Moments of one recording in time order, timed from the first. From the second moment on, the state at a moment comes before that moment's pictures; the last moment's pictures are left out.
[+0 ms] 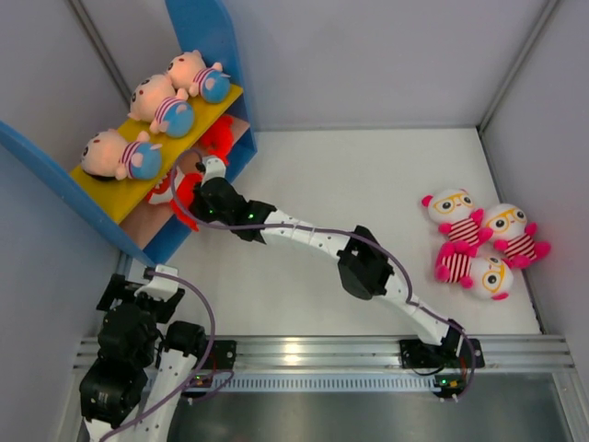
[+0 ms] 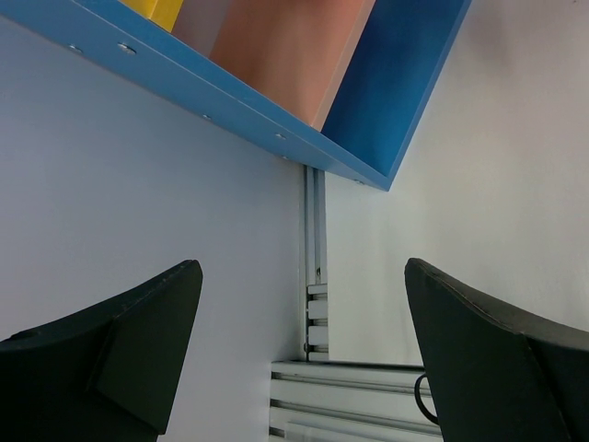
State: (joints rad) left arm -0.22 0.02 0.83 -1.13 -0.46 0.55; right arm 1.11 2.48 2.32 -0.18 0.21 0.54
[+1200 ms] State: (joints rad) left arm -0.20 0.02 0.83 -1.16 -0.44 0.55; right arm 1.08 2.45 2.20 0.19 0.30 0.53
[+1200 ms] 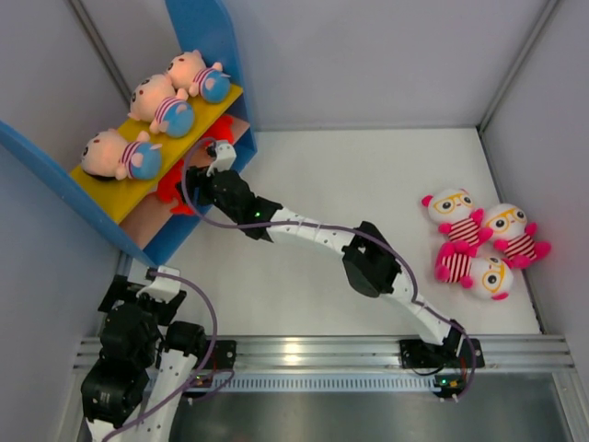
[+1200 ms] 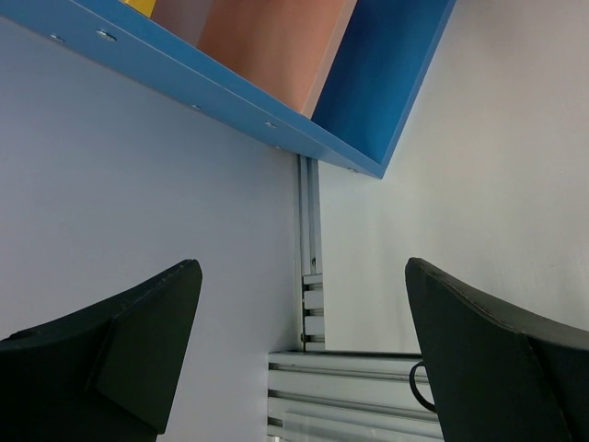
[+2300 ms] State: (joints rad) left arm -0.19 0.55 0.85 -1.17 -0.04 0.63; right arm -0.17 1.29 0.75 -0.32 0.25 0.39
